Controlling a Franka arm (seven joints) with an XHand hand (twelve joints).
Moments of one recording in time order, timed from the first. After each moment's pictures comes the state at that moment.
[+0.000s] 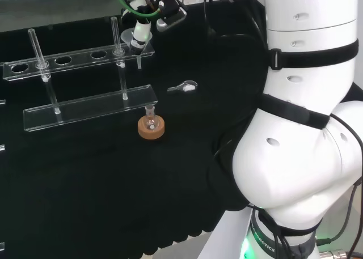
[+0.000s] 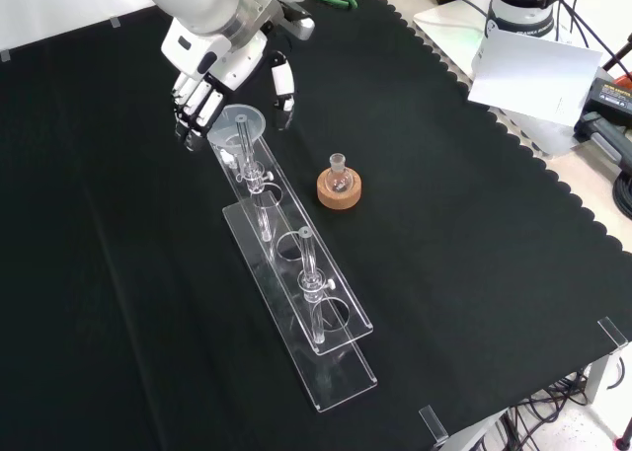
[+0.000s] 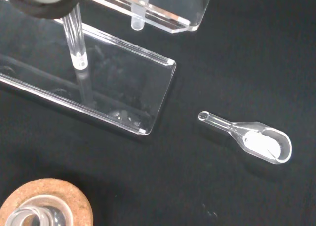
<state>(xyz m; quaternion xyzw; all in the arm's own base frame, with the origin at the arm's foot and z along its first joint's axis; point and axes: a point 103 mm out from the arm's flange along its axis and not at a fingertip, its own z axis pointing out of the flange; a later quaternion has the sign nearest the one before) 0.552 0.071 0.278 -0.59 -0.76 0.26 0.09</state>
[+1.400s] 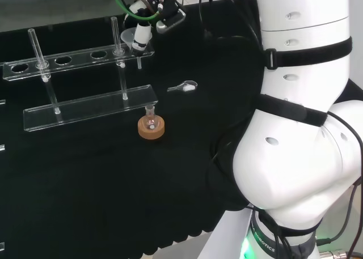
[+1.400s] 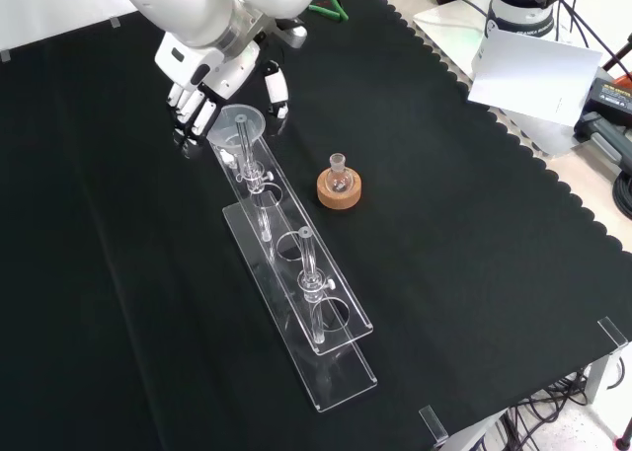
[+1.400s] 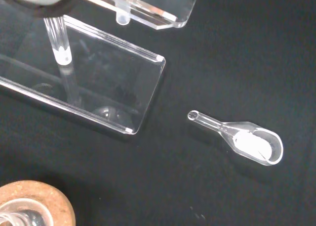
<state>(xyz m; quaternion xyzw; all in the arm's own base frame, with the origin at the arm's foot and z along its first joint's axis) 0.562 0.068 0.267 -0.59 -0.76 0.27 0.08</state>
